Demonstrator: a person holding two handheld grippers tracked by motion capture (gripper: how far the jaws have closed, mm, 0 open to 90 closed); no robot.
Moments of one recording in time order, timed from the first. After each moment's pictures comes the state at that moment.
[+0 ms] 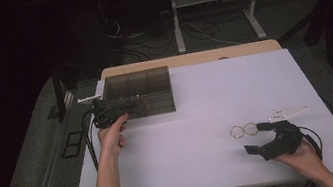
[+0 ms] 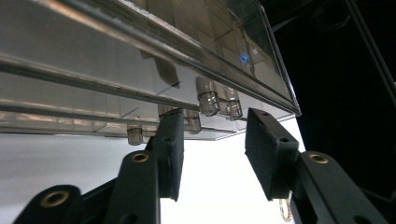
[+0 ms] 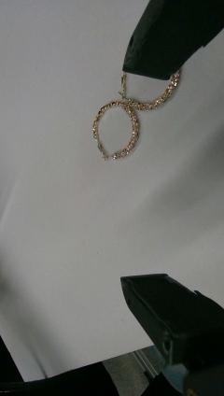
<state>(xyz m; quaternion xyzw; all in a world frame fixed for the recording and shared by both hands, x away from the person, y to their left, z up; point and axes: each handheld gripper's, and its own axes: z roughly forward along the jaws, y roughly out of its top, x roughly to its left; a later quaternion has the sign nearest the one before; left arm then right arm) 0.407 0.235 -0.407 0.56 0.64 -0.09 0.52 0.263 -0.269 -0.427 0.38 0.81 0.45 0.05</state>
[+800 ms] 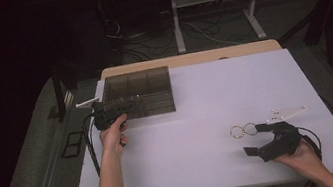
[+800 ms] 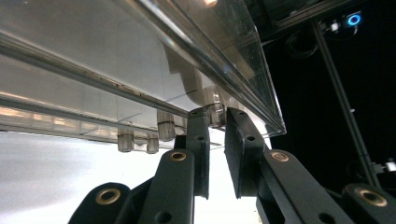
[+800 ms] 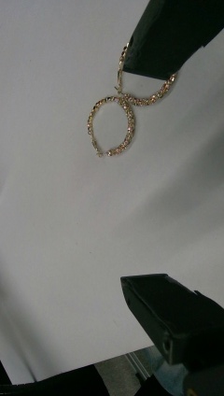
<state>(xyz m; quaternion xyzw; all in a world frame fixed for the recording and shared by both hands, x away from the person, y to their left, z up) 0.411 0.242 -0.423 0.50 0.65 -0.14 0.56 0.263 -0.265 -0.429 0.38 0.81 0.44 0.05</state>
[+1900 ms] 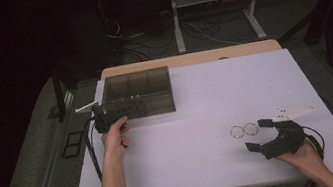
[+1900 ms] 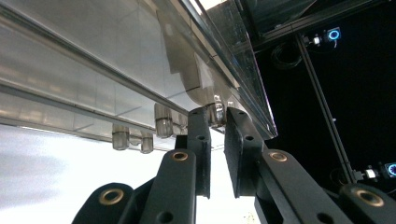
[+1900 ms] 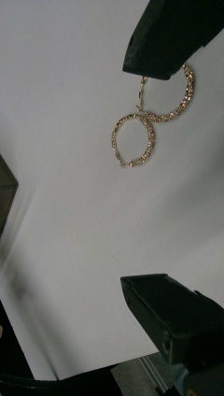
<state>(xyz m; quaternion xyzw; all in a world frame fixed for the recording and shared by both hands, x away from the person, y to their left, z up) 0.403 0.242 -0.429 0.48 0.64 -0.14 0.58 0.260 -0.272 -0.420 0.37 0.80 0.47 0.08</state>
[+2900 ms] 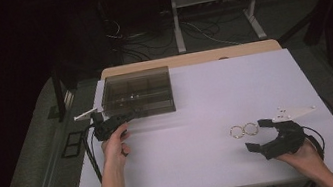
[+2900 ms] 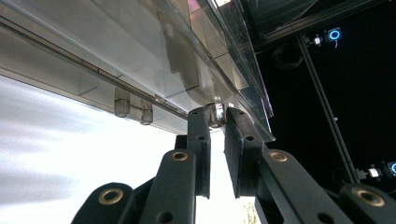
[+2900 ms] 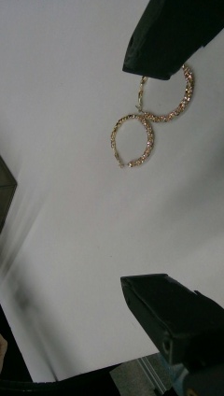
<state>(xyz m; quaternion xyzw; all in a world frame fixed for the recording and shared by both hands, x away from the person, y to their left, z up) 0.379 0.241 -0.429 0.48 0.65 -0.14 0.58 0.259 -0.272 -0.421 0.37 0.80 0.47 0.08</state>
